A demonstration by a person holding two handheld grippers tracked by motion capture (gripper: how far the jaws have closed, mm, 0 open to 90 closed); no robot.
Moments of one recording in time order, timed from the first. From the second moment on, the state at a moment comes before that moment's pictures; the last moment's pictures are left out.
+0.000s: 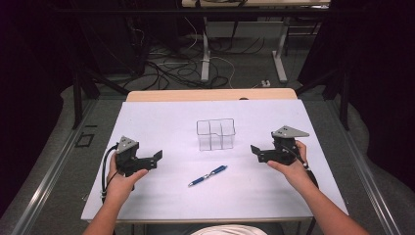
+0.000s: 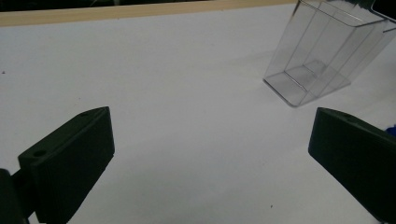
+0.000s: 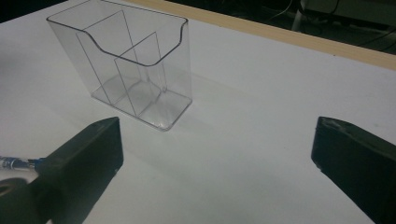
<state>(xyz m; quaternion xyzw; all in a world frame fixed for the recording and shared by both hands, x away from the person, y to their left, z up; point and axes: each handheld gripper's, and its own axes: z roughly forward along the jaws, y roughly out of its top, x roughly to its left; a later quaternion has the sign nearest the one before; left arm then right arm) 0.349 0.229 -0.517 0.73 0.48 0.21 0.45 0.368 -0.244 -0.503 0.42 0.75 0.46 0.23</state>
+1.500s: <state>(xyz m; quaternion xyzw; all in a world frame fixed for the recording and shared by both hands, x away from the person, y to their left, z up) 0.343 0.125 -0.521 0.83 0.31 0.15 0.44 0.371 -0.255 -0.508 0.42 0.76 0.43 0.23</state>
